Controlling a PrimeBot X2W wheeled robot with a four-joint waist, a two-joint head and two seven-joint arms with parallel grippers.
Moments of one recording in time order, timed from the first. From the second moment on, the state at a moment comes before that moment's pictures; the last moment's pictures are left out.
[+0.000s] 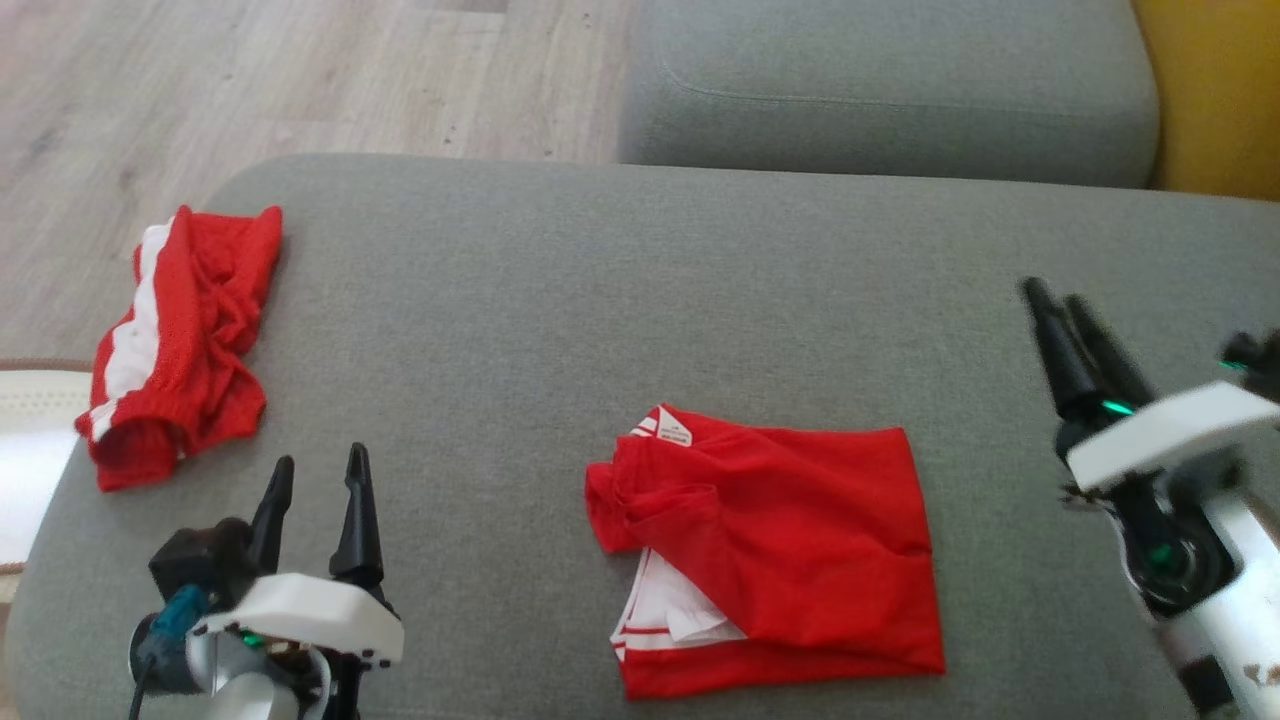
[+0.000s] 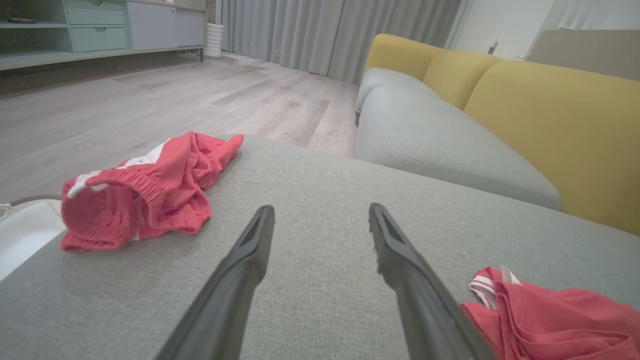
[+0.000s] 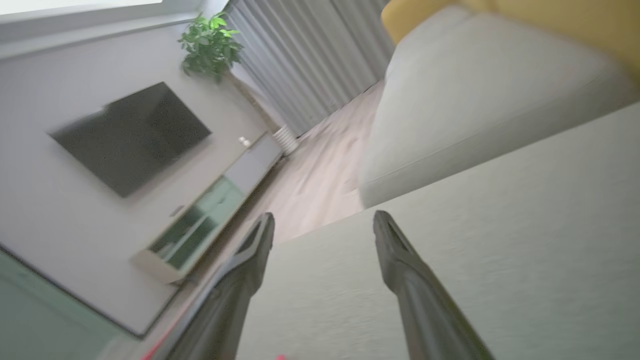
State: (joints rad) left arm -0.02 0.18 -0.24 0.25 -0.44 0.13 -0.25; right arm -0.31 -0.40 0.37 0.36 1.16 0.13 -0.02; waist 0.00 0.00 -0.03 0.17
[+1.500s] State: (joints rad) left arm -0.02 0.16 -0.21 0.25 -0.41 0.11 -0.25; right arm -0.32 -0.32 0.69 0.31 0.91 0.13 -0.12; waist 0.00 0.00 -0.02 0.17
